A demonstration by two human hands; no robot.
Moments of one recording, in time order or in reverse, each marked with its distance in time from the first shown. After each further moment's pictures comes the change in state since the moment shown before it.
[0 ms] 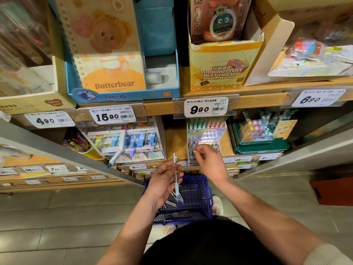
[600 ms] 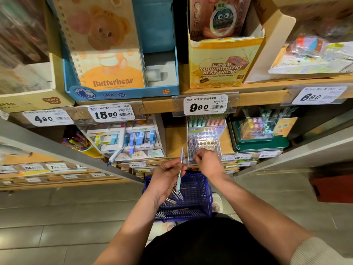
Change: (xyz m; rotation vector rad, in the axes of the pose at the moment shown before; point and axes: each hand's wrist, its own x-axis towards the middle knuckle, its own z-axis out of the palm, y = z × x) left_hand 0.007 -0.003 0.007 -0.054 0.001 0.020; right_hand 0.005 0.011 0.015 -0.235 -0.192 0.211
